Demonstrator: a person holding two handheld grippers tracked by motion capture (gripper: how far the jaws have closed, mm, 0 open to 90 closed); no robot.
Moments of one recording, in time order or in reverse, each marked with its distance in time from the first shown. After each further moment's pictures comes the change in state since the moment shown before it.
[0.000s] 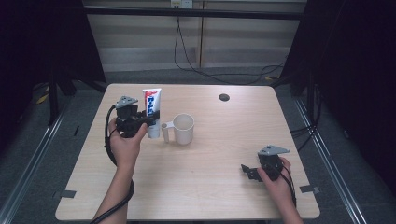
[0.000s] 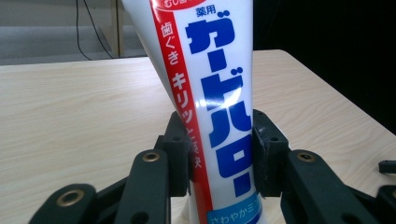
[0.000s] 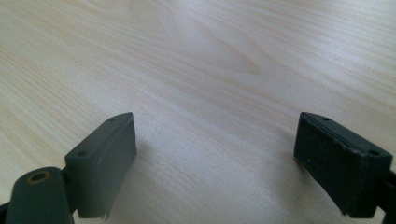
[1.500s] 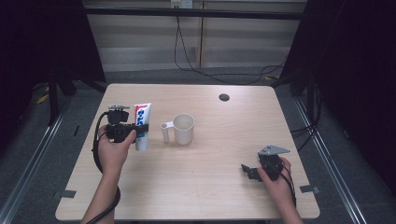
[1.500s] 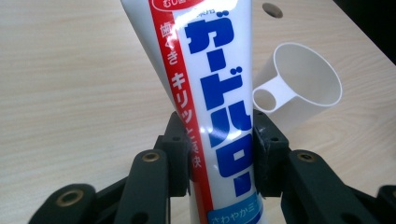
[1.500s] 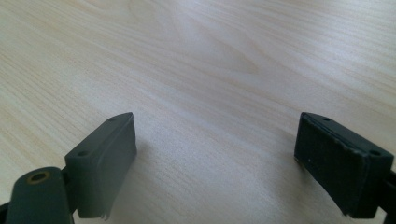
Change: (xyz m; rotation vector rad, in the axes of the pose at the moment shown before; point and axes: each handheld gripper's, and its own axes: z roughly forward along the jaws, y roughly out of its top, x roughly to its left) left arm 0.033 -0.019 -0.010 0.231 0.054 -0.094; right arm 0.000 0.000 0.000 -0.001 -0.003 0.007
